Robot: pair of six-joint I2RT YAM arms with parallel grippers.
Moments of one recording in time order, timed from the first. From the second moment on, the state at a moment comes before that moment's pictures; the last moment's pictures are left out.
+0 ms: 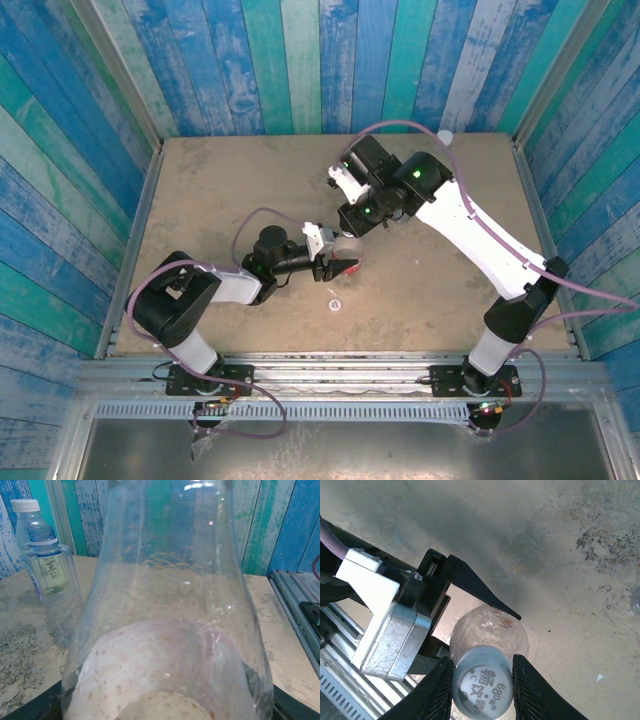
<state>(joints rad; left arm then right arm) -0.63 1.62 0.50 1.02 0.69 0.07 0.80 1.70 1.92 -1.31 -0.05 0.12</state>
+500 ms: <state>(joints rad) -0.63 1.62 0.50 1.02 0.69 0.07 0.81 1.64 1.83 -1.23 -0.04 0.11</state>
